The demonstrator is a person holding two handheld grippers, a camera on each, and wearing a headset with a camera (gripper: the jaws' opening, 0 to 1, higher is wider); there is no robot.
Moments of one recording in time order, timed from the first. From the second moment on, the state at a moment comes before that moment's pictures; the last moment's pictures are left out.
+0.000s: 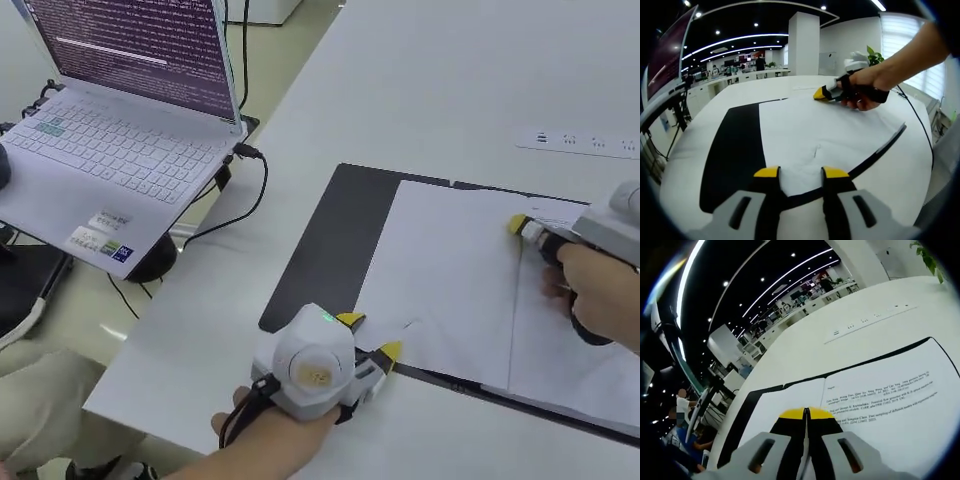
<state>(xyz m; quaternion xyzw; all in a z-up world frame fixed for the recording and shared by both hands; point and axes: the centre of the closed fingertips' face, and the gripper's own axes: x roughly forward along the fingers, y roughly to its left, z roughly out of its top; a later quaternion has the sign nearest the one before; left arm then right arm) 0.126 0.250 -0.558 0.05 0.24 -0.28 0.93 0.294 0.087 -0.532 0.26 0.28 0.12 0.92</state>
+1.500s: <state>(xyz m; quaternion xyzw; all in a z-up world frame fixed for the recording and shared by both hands) 0.126 0.251 -0.558 0.04 0.24 -0.27 0.93 0.299 0.075 -0.550 0.28 0.29 0.12 0.91</state>
